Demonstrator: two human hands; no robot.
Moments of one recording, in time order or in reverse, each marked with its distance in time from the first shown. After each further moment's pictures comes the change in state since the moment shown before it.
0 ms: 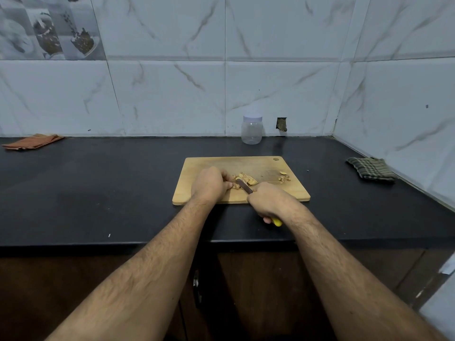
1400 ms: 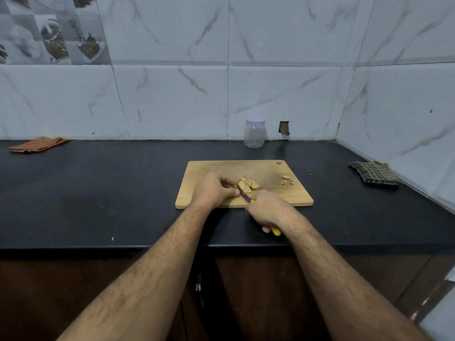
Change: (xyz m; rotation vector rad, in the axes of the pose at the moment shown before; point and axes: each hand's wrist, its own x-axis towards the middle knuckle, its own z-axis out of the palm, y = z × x) left_hand -0.007 -0.010 -0.004 -0.290 -0.065 -0.005; right_hand 0.009 0.003 0.015 0.032 0.011 -0.051
